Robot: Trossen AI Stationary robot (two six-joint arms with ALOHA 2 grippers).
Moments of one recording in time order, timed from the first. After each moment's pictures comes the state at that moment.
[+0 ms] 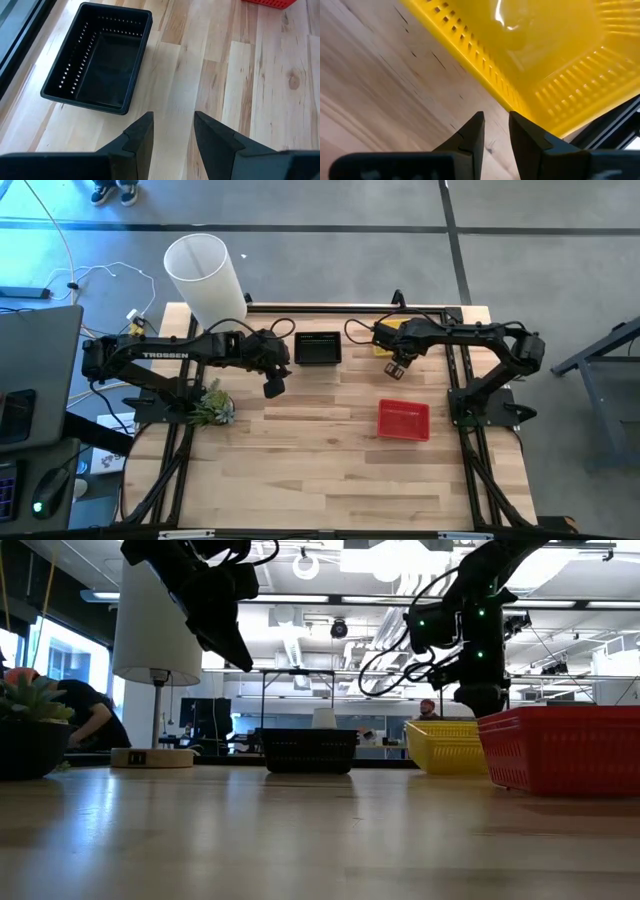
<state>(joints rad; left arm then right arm) 0.32 1.29 0.91 -0.50 -0.06 -0.02 -0.44 1.55 0.98 -0.98 0.32 0.18</state>
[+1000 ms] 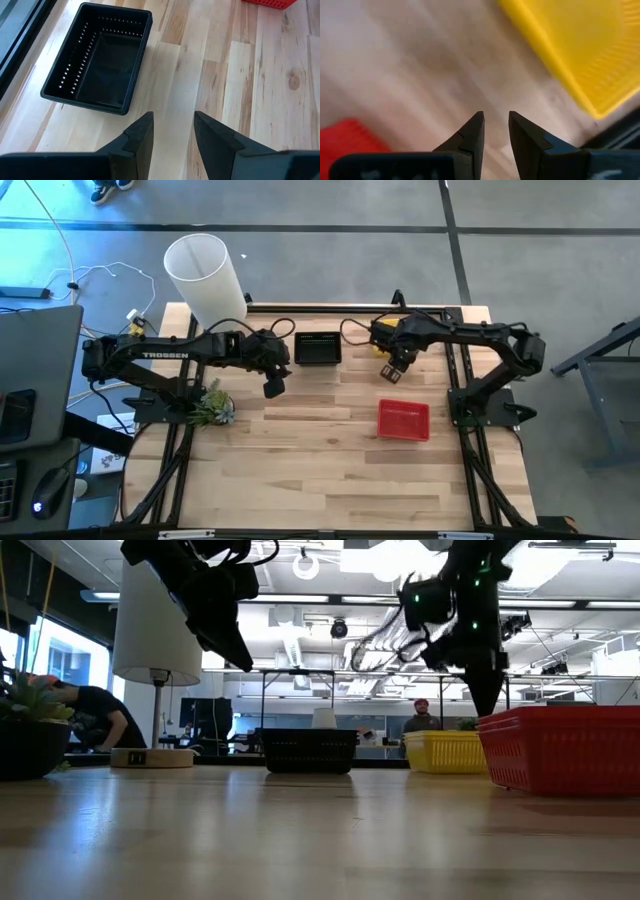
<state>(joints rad) 0.32 1.29 0.91 -0.50 -0.06 -0.02 -0.40 1.55 1.10 -1.13 0.15 0.24</state>
